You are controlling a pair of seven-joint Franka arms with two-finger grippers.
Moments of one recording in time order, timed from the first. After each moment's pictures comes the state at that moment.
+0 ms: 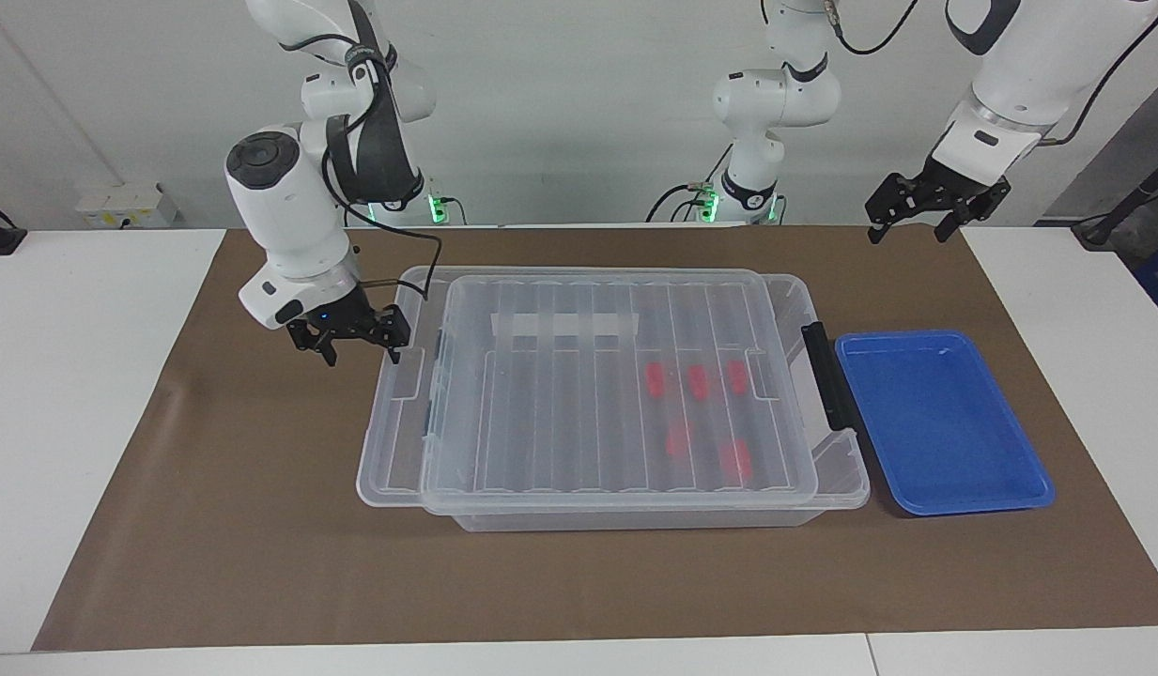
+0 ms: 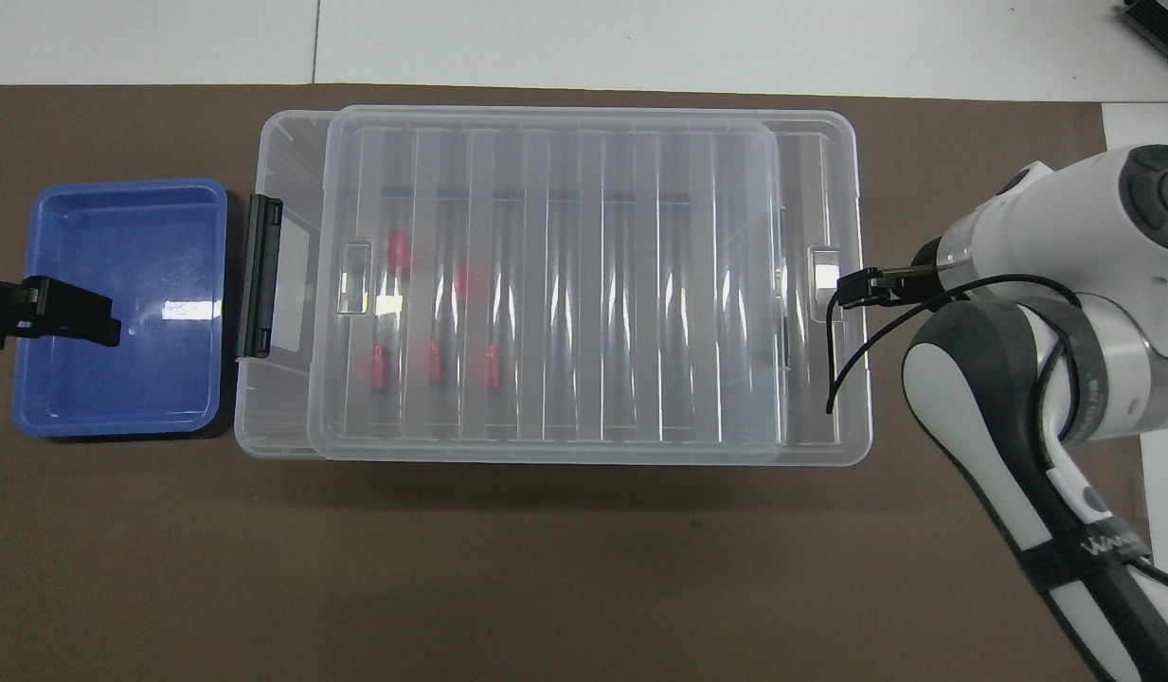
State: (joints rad) left arm -0.08 -0.03 0.03 -1.56 -0.02 1.47 -0.01; right arm 0.11 0.10 -0.01 -1.87 0.01 2.03 0.06
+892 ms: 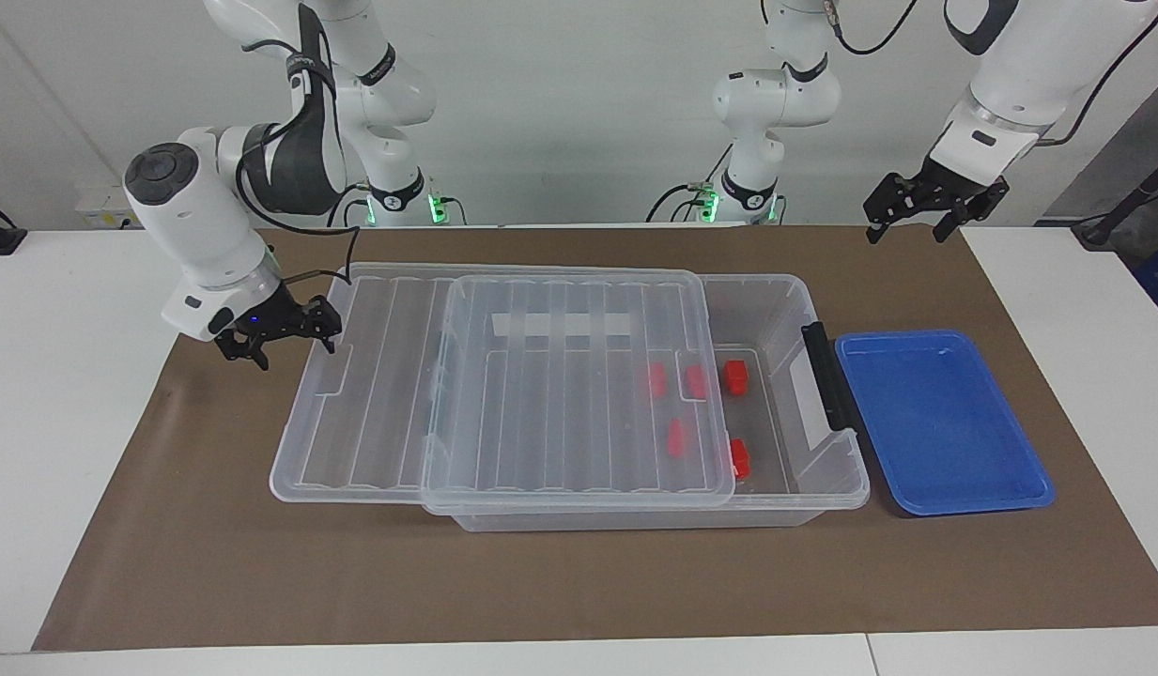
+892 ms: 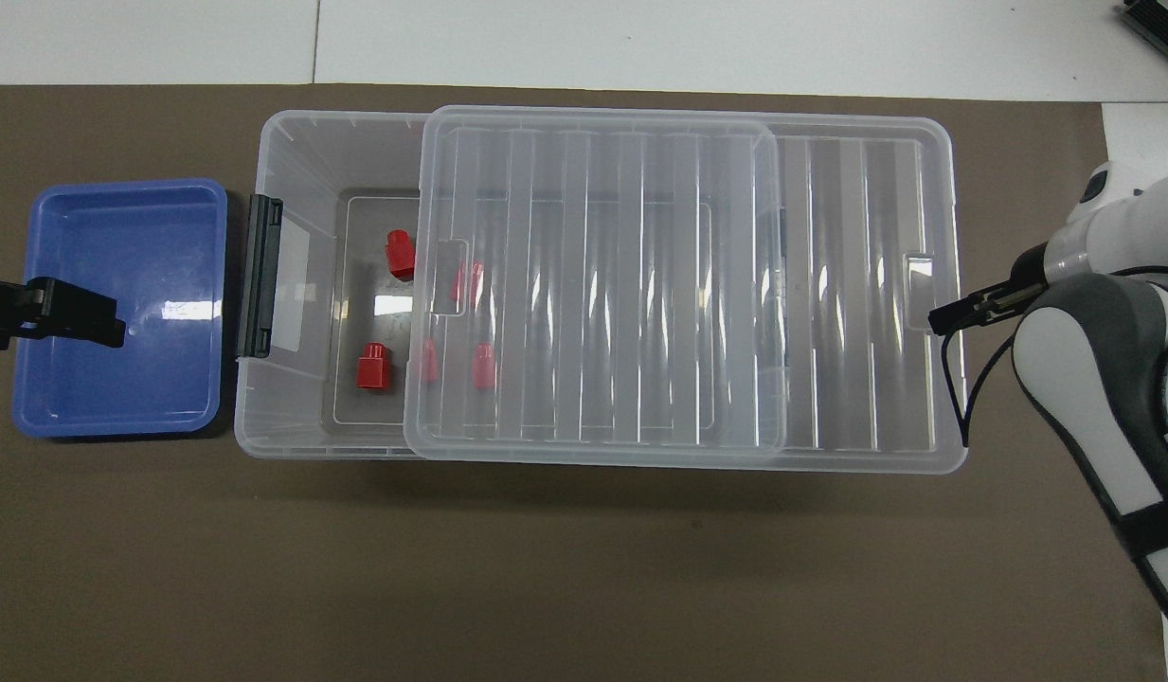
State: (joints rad) left arm -0.09 -0.03 0.02 -1.56 -0.02 1.47 -0.01; right arm -0.04 0.10 -0.02 -1.87 0.01 1.96 -0.36
